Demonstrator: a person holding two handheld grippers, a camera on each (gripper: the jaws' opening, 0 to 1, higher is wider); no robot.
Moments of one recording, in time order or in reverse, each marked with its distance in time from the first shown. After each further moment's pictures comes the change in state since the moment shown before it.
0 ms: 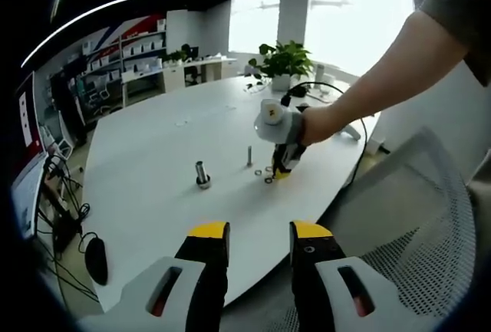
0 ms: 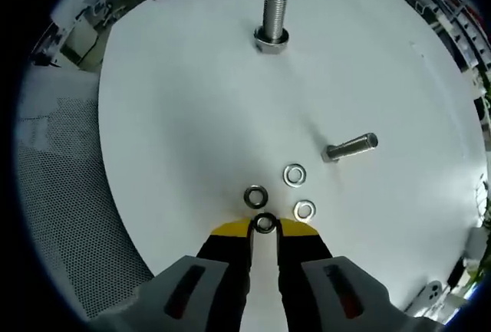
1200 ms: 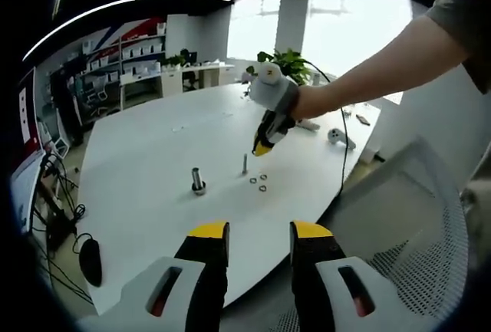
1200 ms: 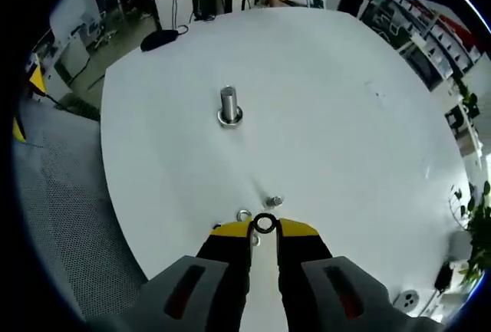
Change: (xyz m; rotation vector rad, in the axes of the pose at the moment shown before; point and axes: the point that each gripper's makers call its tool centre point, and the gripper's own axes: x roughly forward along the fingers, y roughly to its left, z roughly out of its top) left arm -0.004 -0.004 0.009 -0.027 -0.052 -0.033; right arm -0.067 -0.045 0.058 0.036 -0.205 -0.114
